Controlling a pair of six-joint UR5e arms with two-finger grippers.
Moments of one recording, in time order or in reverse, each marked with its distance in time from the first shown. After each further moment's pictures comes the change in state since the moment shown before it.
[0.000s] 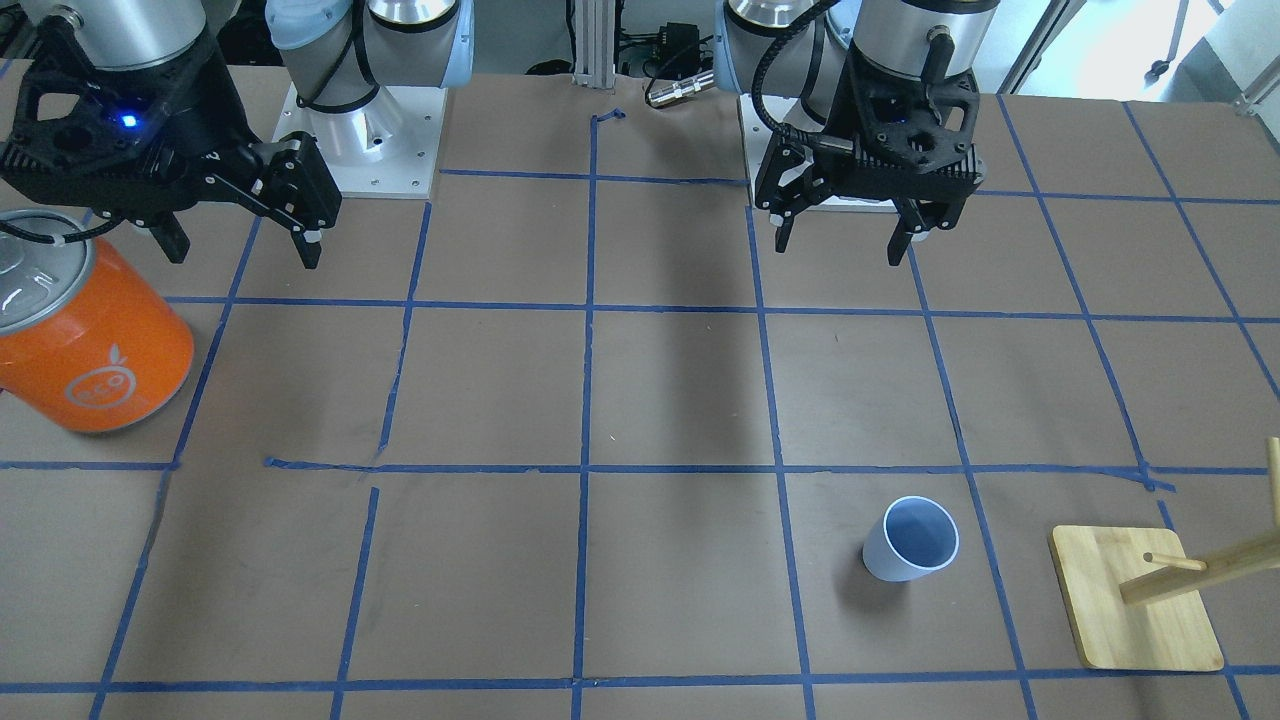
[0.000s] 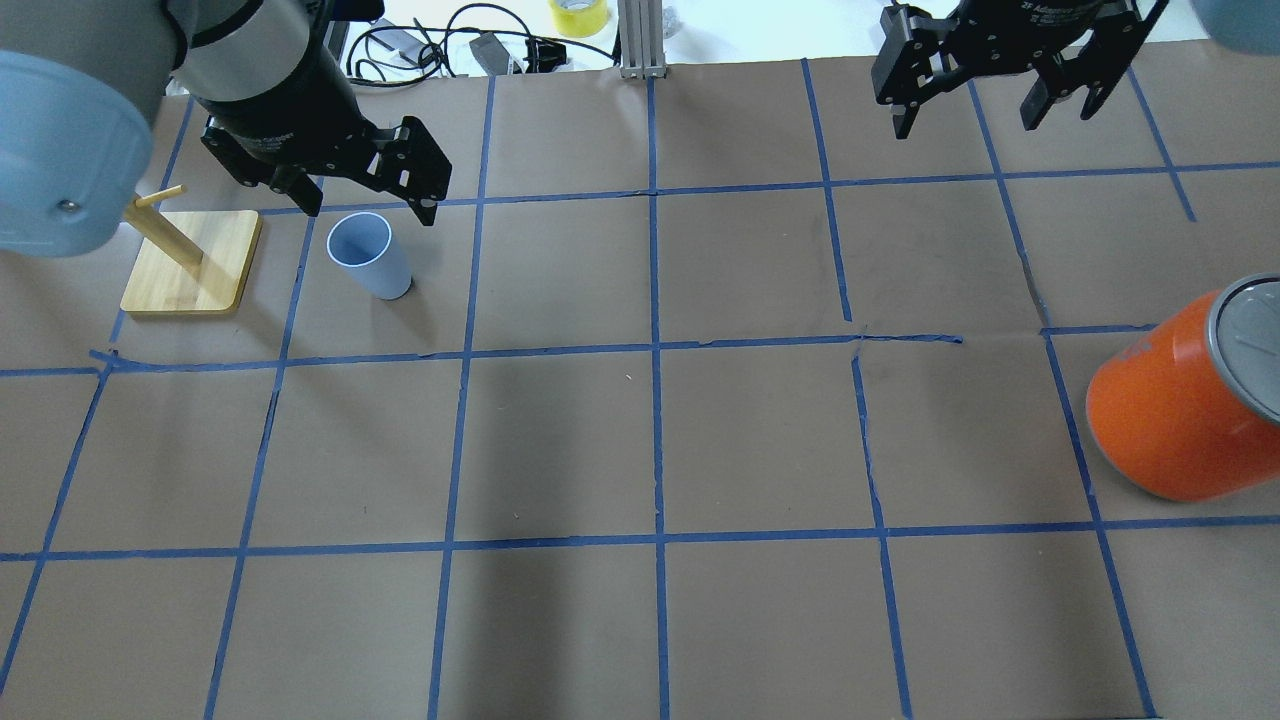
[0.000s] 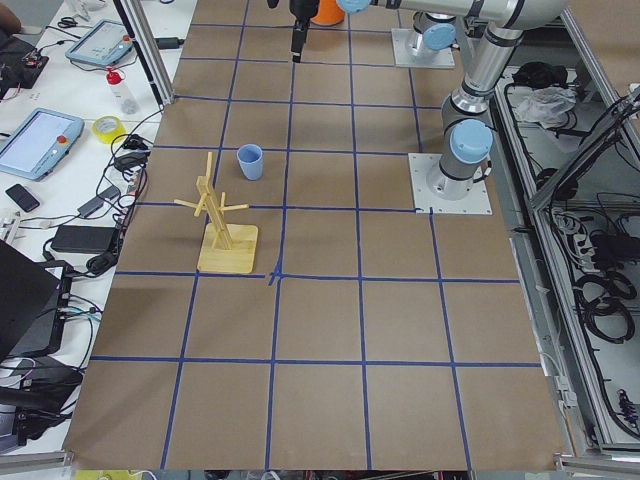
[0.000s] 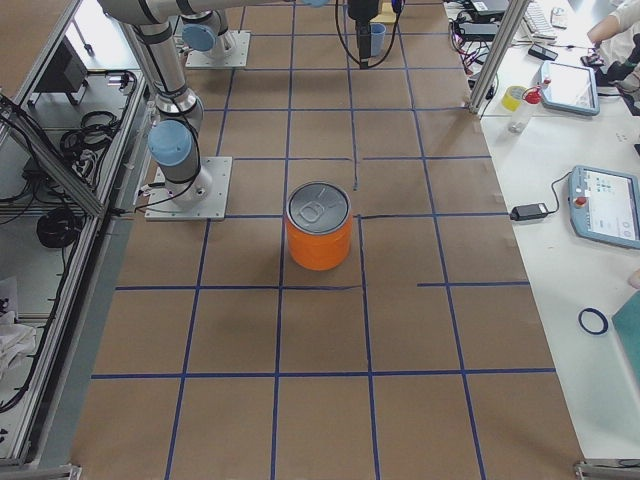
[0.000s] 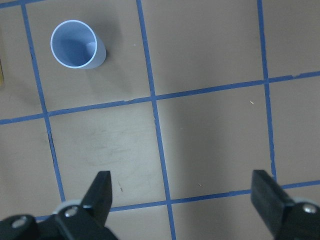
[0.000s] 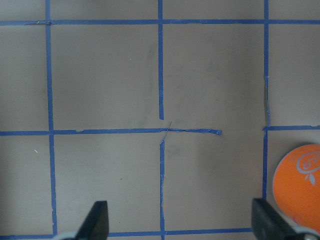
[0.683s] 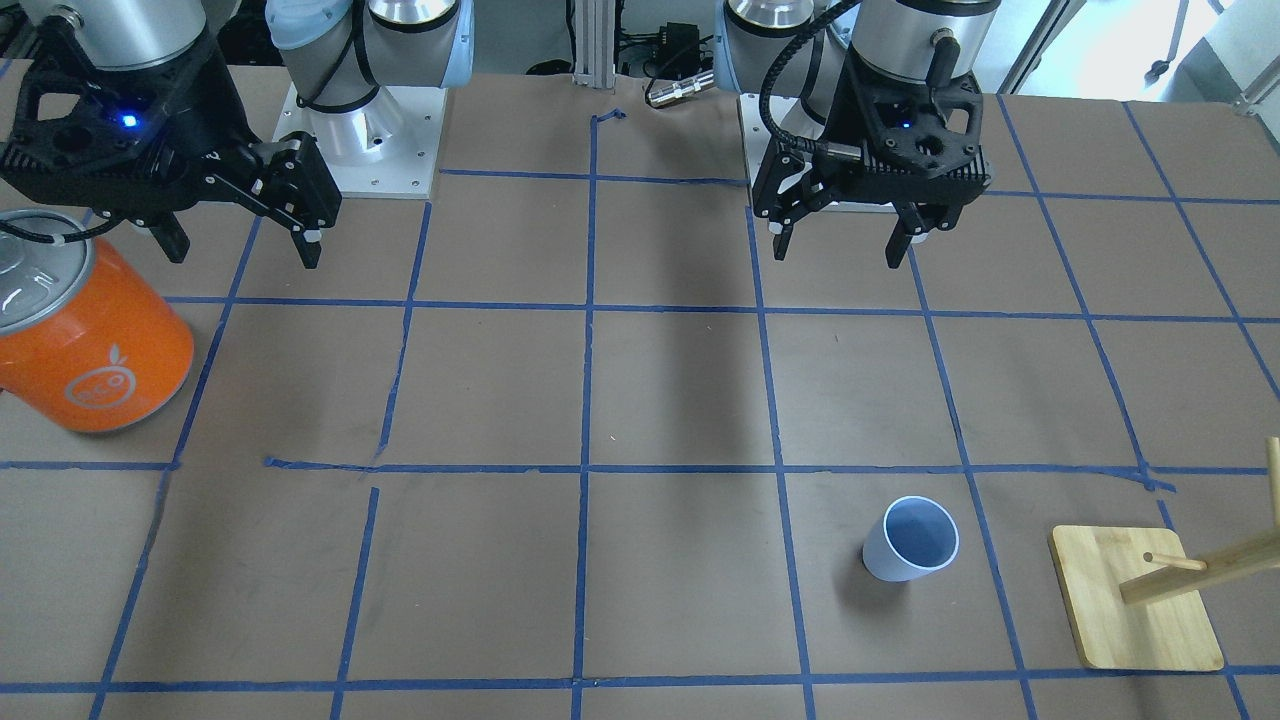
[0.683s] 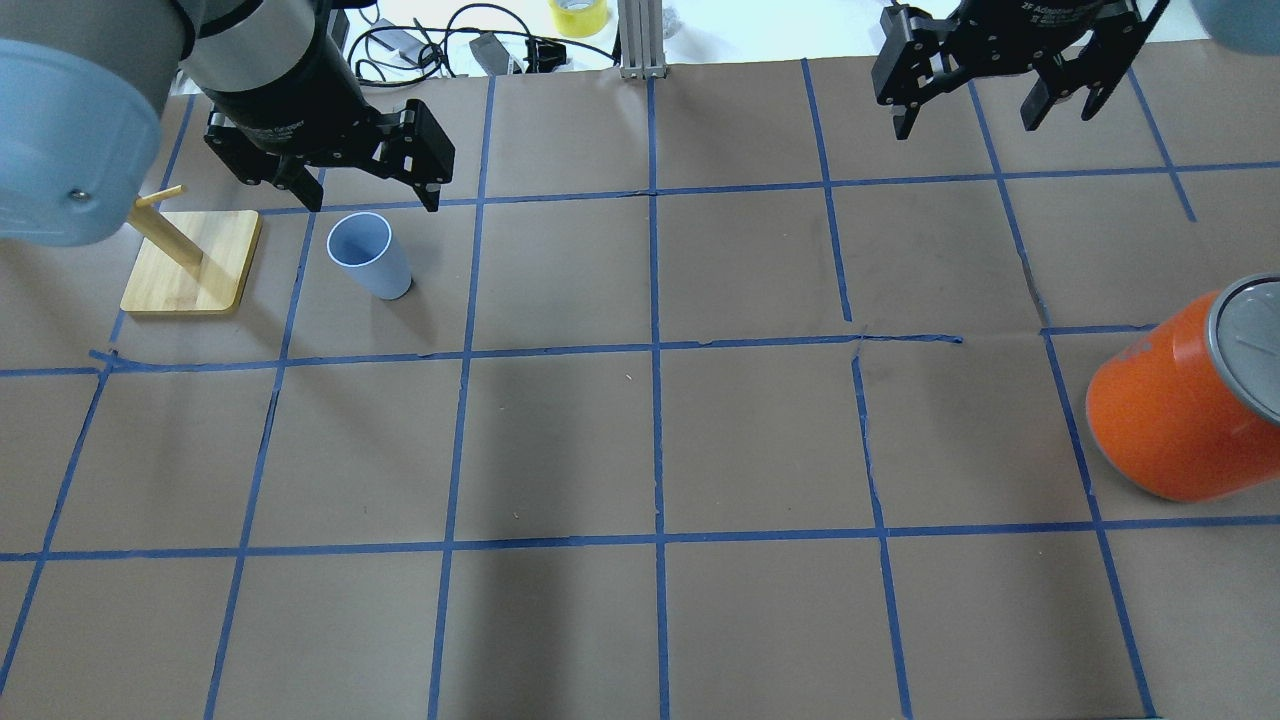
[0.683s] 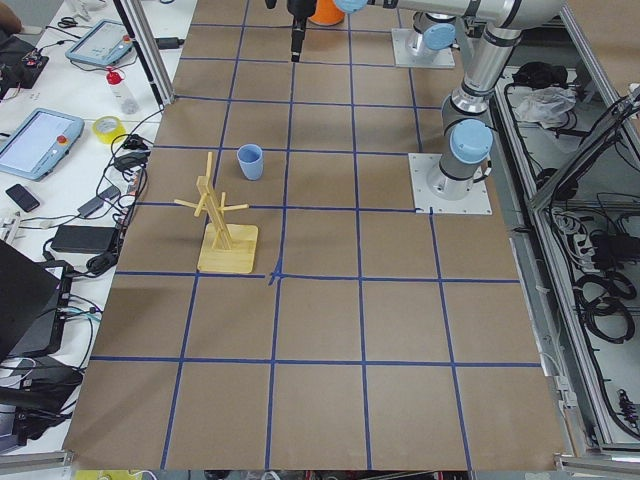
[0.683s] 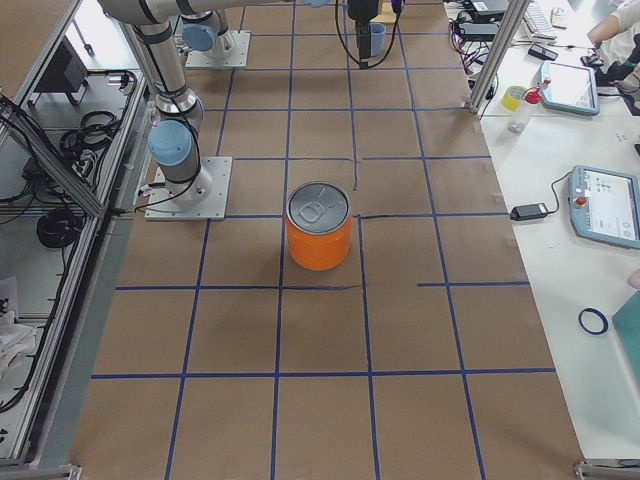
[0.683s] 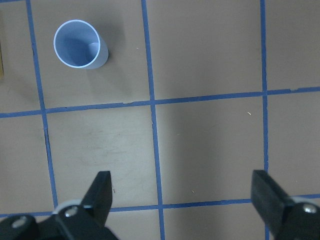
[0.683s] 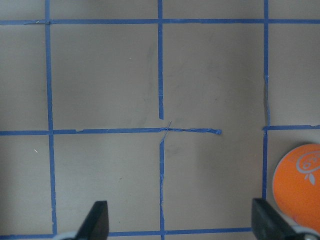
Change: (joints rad) left arm -0.006 -0.012 0.013 0.011 0.009 -0.106; right arm -0.001 0.000 0.000 0.002 0.000 0.000
